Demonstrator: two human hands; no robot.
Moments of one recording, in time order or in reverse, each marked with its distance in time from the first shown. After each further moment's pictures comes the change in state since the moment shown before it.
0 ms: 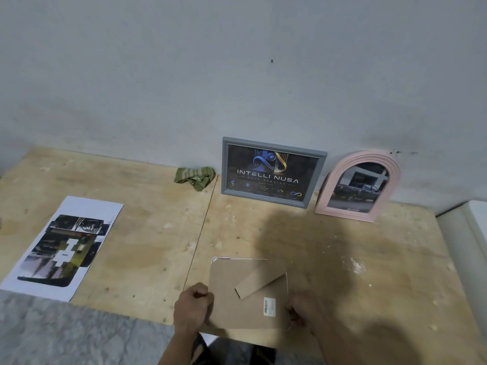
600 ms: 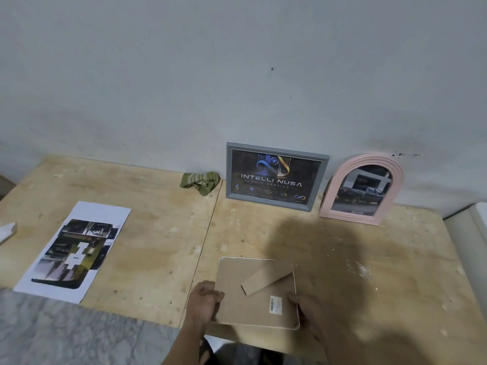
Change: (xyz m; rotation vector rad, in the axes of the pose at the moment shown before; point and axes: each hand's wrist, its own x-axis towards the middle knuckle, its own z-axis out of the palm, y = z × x) left_hand -0.010 0.019 0.002 -0.263 -0.095 -0.072; right_hand 0.002 0.005 0.002 0.268 -0.108 0.076
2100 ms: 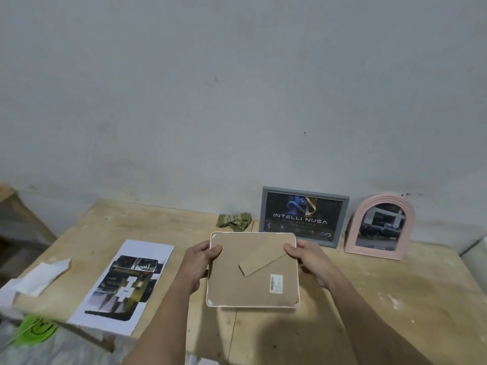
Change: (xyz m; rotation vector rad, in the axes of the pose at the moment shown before) left_hand -0.008 0.136 -0.156 -0.173 -0.236 0.401; right_hand -0.147 -0.133 0.094 -0.147 -0.184 -0.743
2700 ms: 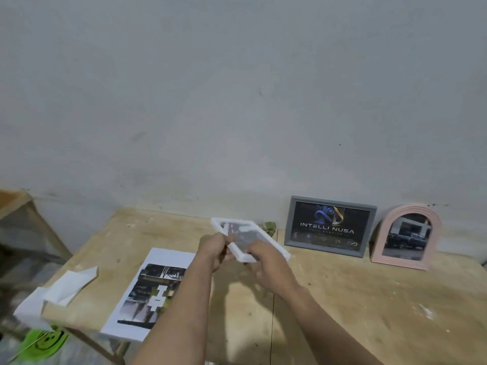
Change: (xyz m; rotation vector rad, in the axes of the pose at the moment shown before) left_hand 0.021 0.056 -0.076 -0.125 0.055 -0.108; right_hand 0.000 -0.025 0.199 -0.771 0.067 -0.688
